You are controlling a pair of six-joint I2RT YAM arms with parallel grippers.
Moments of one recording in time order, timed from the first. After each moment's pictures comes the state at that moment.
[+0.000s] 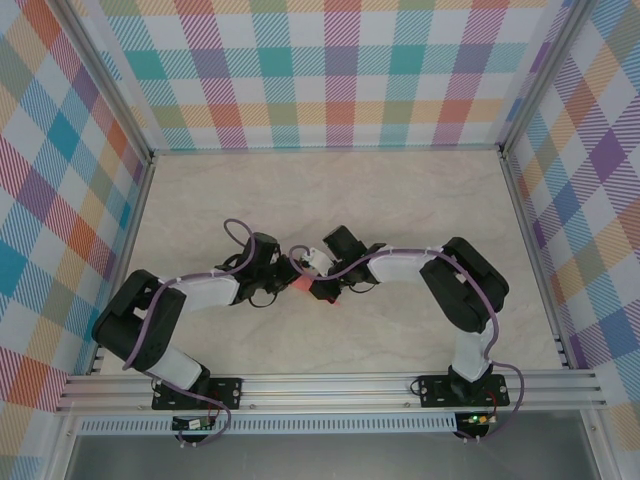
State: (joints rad) left arm -0.53 1.53 0.62 0.10 0.25 -1.05; right arm 0.78 1.87 1.02 -0.18 -0.48 -0.13
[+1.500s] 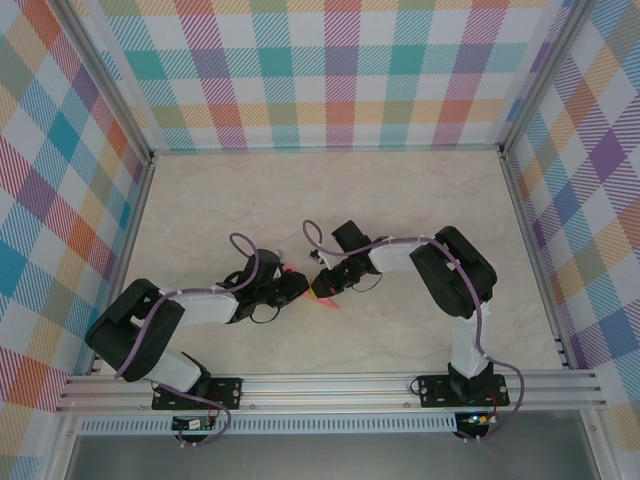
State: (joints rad) left arm -0.62 1.48 0.48 0.27 0.27 -1.07; right arm 0.69 1.99 1.07 -0.21 -0.79 0.19
